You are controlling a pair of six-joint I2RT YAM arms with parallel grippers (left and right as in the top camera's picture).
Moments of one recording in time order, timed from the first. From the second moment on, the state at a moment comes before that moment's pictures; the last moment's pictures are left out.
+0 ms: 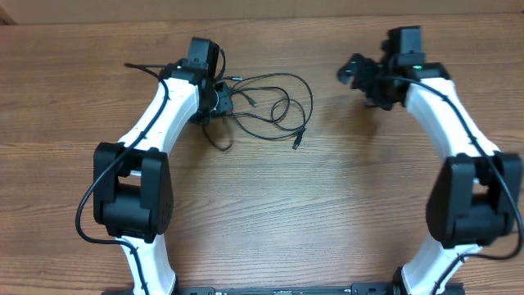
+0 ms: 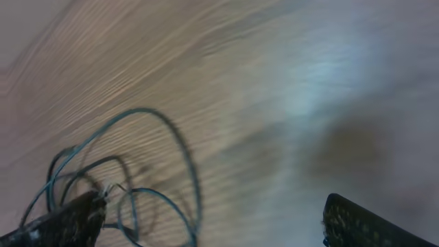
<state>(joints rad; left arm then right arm) -0.21 2.04 1.58 -0.80 0.04 -0.50 0.07 1.94 1.50 -0.58 -0.25 0.55</state>
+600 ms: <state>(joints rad) -0.05 2.05 1.56 -0.81 0.08 -0.42 0.23 2.12 1.50 -0.46 -0.16 0.17</state>
